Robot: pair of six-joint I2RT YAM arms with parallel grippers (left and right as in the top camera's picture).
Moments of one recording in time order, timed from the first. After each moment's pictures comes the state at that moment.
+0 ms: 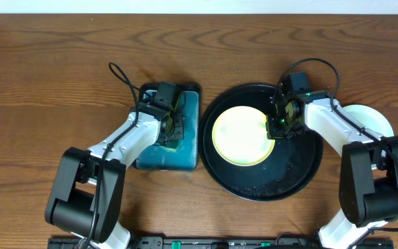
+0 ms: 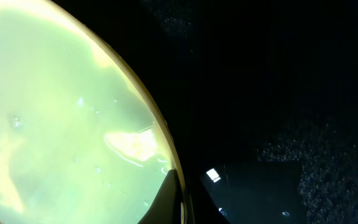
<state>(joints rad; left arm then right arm) -0.35 1.75 0.99 -0.57 -0.03 -0.43 0.19 1.84 1.10 -0.72 -0.18 0.18</state>
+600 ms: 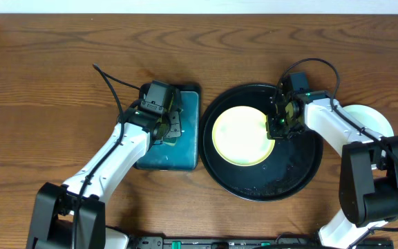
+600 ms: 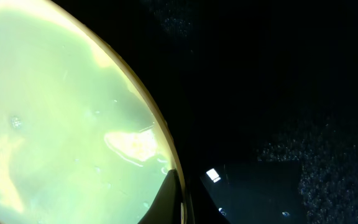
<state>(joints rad) -0.35 1.55 0.96 -0.59 -0.03 -0.43 0.19 1.84 1.10 -0.72 -0.18 0.18</state>
